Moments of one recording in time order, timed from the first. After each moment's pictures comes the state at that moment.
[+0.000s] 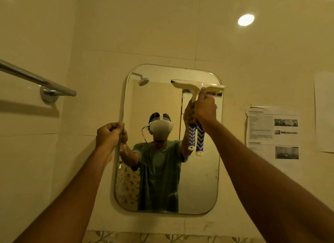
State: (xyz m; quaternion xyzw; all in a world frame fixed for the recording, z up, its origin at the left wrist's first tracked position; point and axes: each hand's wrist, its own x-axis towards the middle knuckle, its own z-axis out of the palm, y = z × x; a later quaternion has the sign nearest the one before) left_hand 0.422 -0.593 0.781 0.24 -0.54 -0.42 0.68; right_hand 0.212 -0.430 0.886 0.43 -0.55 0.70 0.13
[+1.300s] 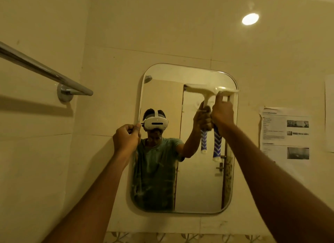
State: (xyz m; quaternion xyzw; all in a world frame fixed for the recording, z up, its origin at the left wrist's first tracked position) left_hand 0.424 -0.597 0.777 0.29 -0.61 -0.32 0.66; right_hand 0.224 -0.431 0.876 0.38 -0.57 0.72 0.12
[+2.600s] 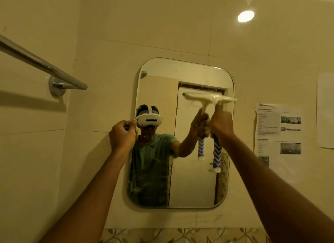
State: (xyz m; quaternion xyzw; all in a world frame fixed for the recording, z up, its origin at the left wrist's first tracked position) left_hand 0.422 -0.592 0.775 0.28 -0.59 -0.32 0.68; right_hand 0.218 -0.427 0.840 0.35 -0.58 0.73 0.10
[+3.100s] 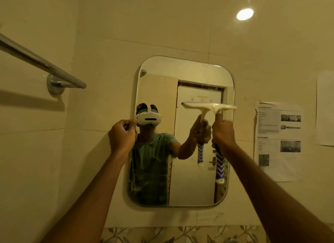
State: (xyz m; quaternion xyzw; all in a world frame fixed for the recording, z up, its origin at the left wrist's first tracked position) left_hand 0.423 -0.594 0.771 0.28 -0.60 -0.30 0.69; right_hand 0.218 -0.422 0.808 0.35 -0.61 0.71 0.09
